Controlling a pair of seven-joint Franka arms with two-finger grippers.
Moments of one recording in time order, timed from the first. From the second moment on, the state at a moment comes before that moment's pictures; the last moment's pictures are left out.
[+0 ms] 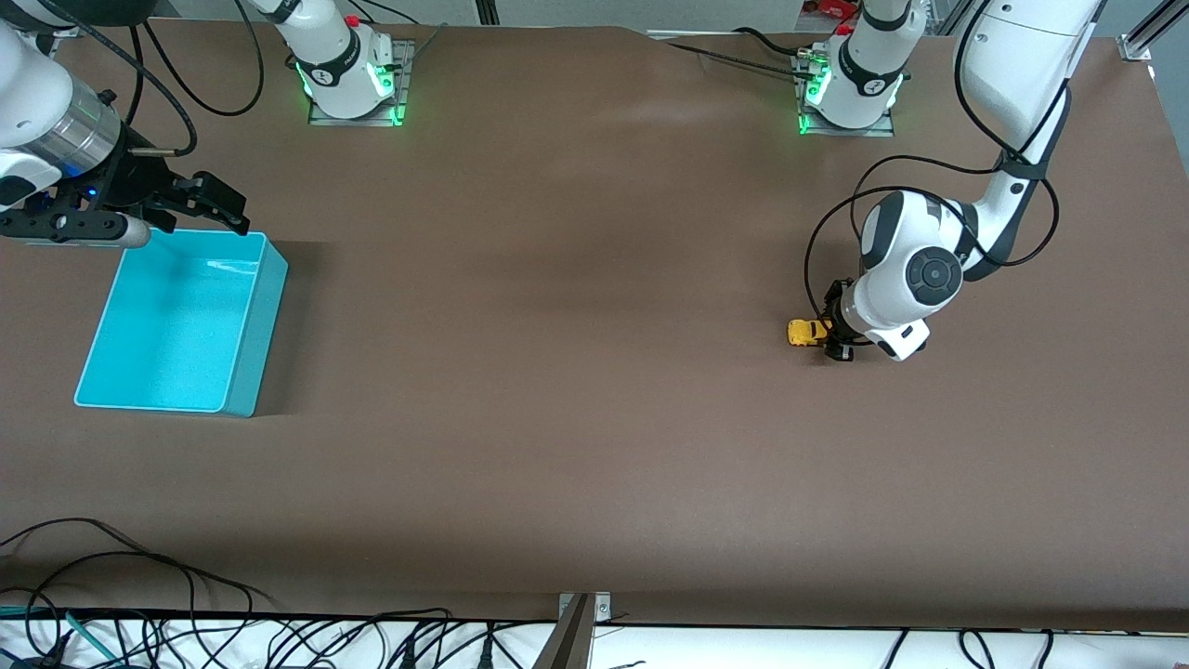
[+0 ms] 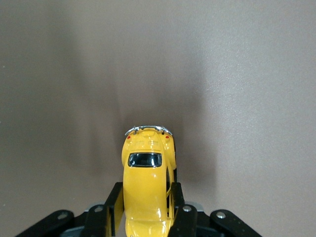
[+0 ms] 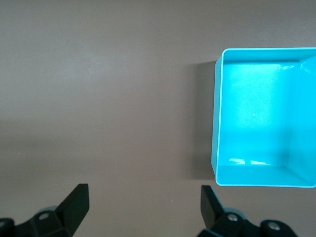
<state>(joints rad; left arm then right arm) -0.03 0.43 -0.16 -2.14 0.00 2.44 -1.72 0.08 -0.06 0.03 -1.77 0.05 1.71 0.15</state>
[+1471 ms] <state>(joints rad) 0.33 0.44 -0.15 -2.12 0.13 2.44 -1.37 0.08 -0.06 0.03 -1.77 0.05 1.71 0.15</state>
